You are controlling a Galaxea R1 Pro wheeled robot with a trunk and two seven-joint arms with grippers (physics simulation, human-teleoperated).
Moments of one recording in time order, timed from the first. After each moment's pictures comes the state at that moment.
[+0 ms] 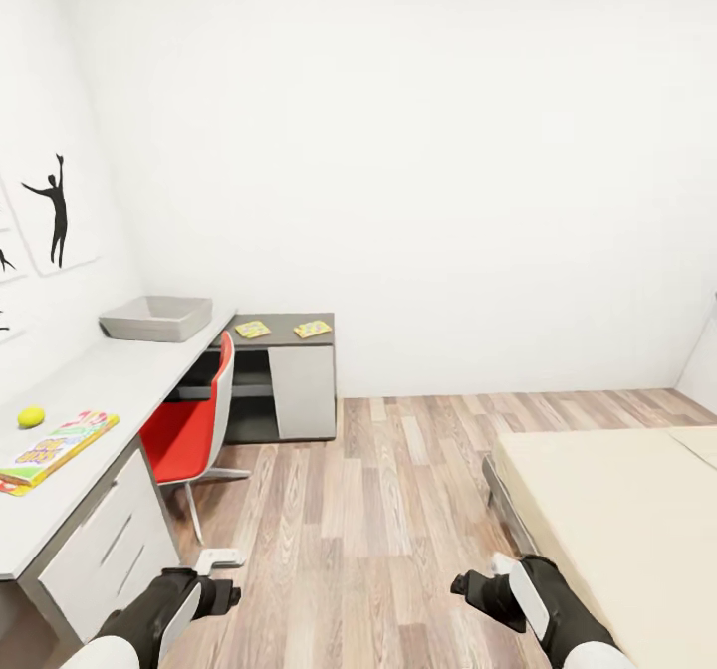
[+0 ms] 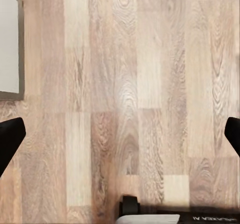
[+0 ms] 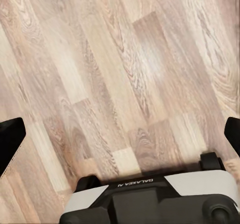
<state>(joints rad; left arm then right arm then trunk) -0.54 0.08 0.00 -0.39 0.01 0.44 -0.03 -0.50 0.00 -0.25 -0.55 -0.21 0.72 0.01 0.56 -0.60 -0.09</state>
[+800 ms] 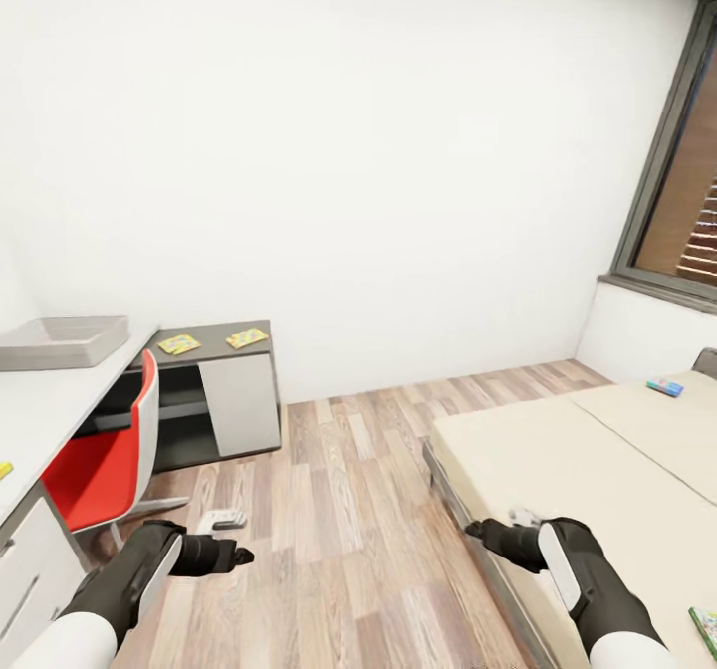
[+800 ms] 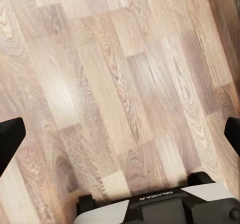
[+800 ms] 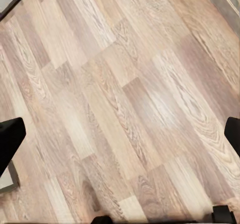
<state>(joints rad) -0.55 0.16 0.00 -0.65 0.00 0.71 -0.41 -0.48 -0.05 -0.26 -0.85 -0.23 0.82 0.12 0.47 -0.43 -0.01</state>
